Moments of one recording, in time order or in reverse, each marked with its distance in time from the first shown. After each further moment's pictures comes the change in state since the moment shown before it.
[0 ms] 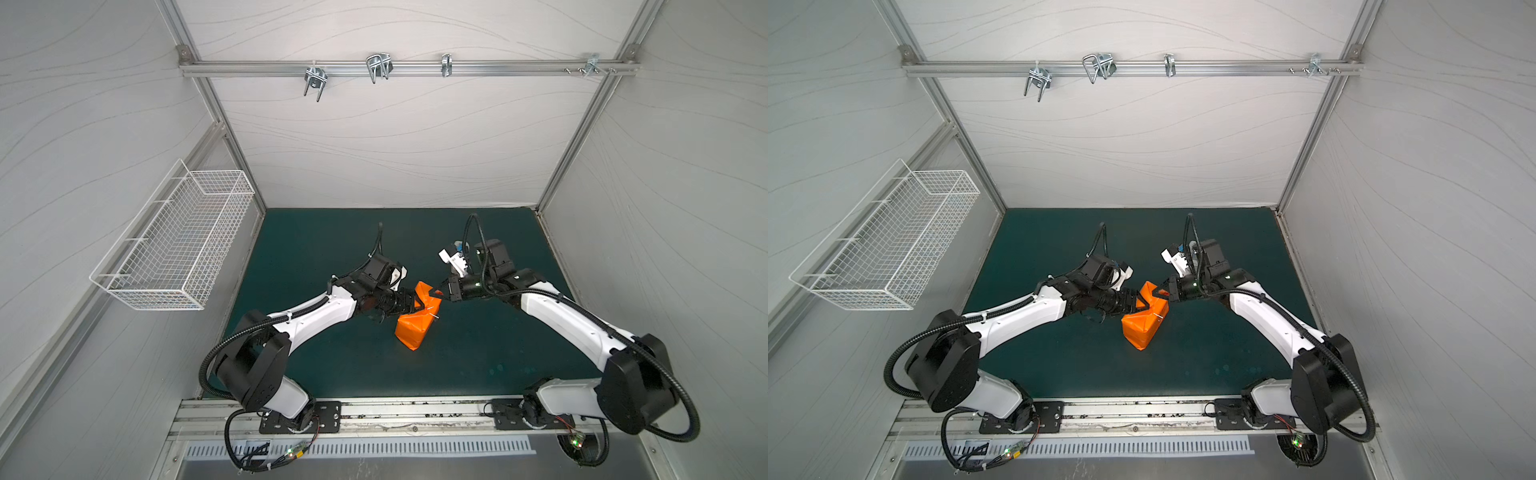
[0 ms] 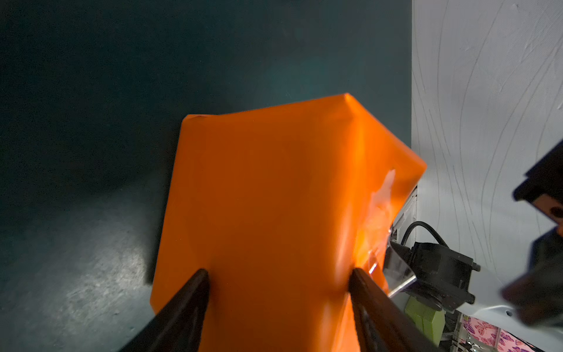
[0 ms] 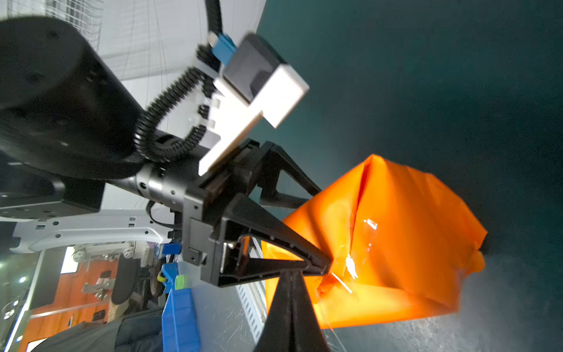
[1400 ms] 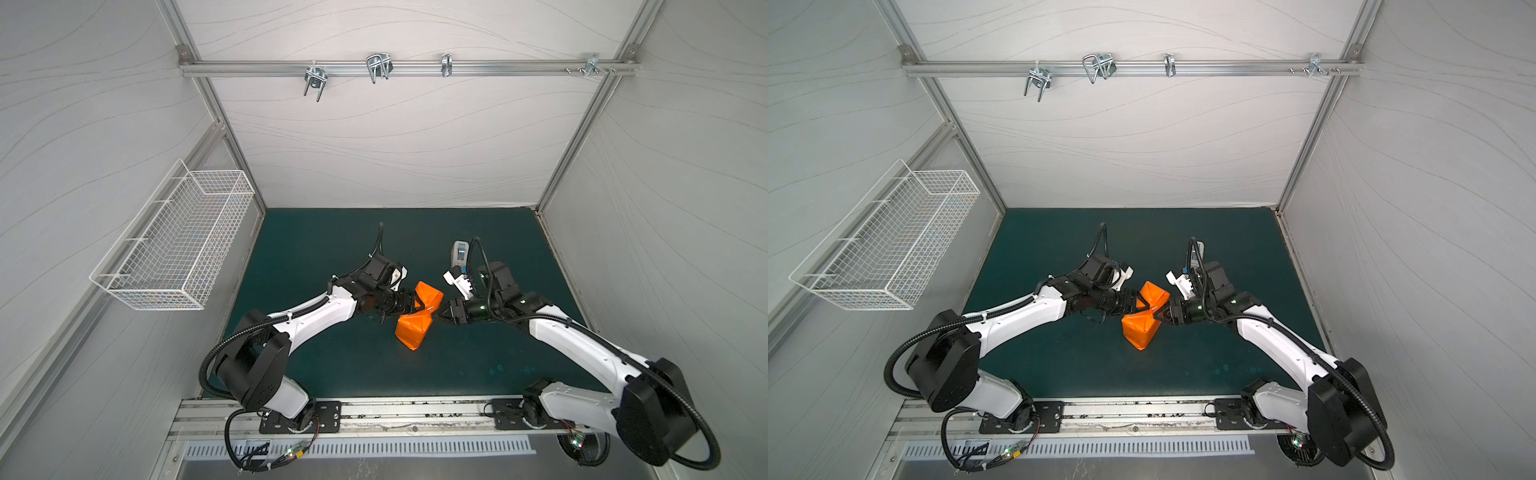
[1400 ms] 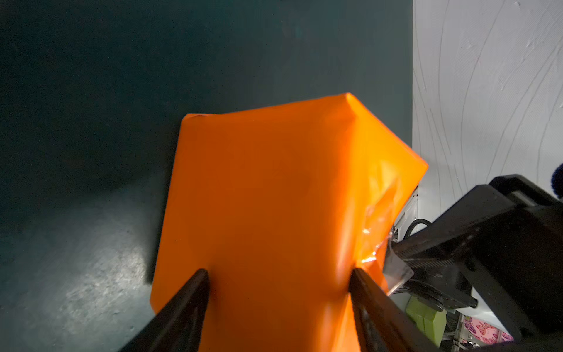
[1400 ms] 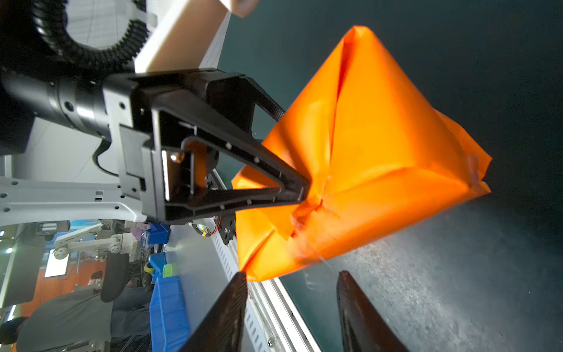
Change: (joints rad) left arm -0.003 0.000 0.002 -0.004 -0.003 0.001; right arm 0.027 -0.192 -0.225 0.037 0.064 0.027
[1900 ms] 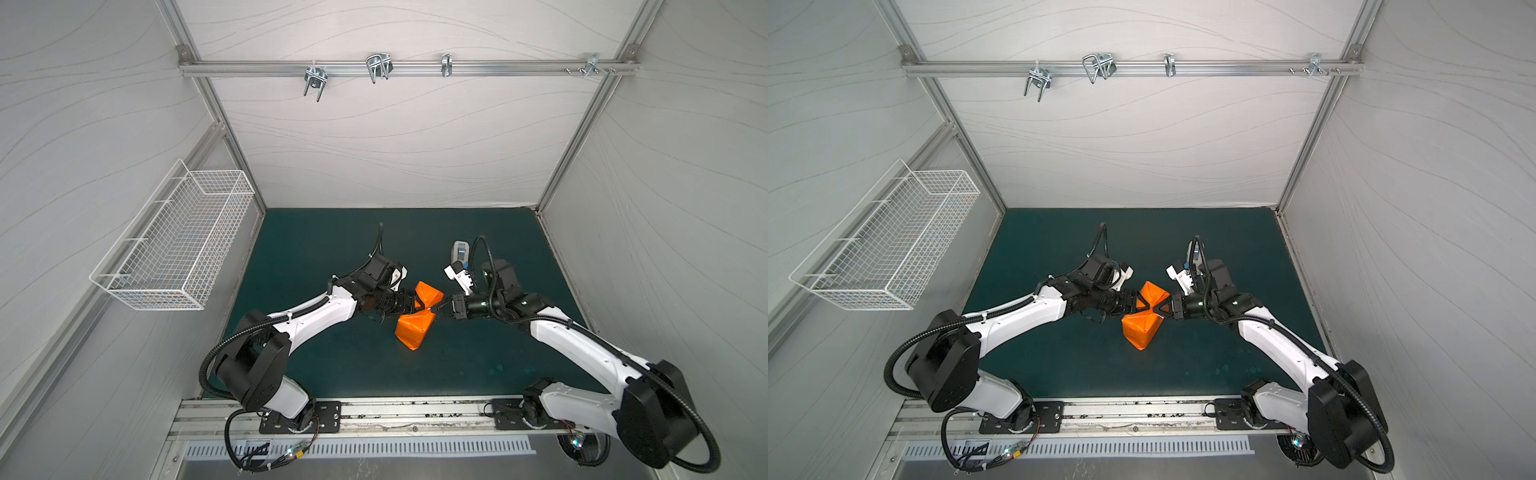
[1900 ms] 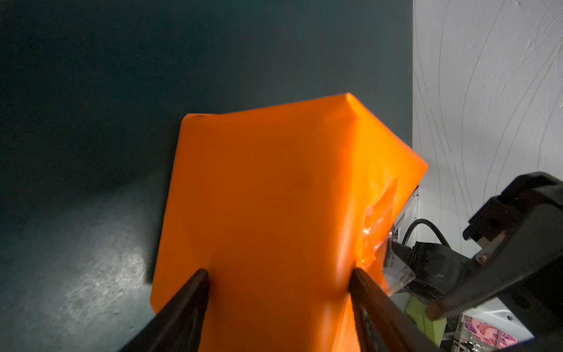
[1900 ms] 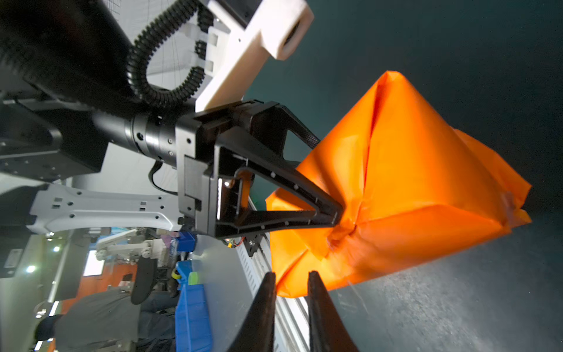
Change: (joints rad) left arm 0.000 0.002 0.001 0.000 0.000 0.000; right arm -0.013 0.039 0.003 0.148 -0.080 0.119
